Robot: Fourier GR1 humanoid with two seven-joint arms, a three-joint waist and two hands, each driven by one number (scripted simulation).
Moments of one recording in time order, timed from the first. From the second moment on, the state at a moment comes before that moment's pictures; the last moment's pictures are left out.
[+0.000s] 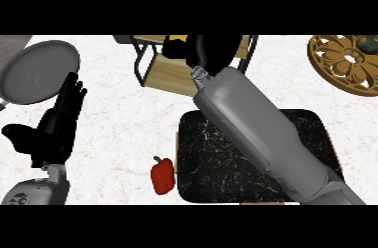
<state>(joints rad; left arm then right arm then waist) -0.12 0.22 -0.03 -1.65 0.05 0.21 0.15 -1.12 -0.01 0.37 -1.03 1.12 -0.39 1.16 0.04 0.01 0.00</state>
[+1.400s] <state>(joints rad) -0.10 0.21 0.00 -1.65 0.04 0.20 0.15 -1.23 0.00 0.22 -0.78 0.90 -0.85 1.02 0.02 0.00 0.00</state>
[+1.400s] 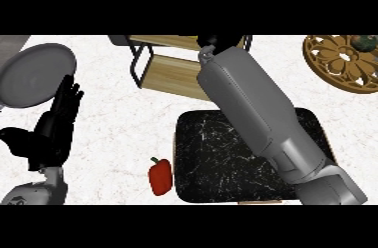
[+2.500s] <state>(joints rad) -0.01 0.22 0.05 -1.70 0.05 0.20 0.15 -0.69 -0.06 0.17 -1.74 1.10 -0.61 1.20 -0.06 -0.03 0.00</state>
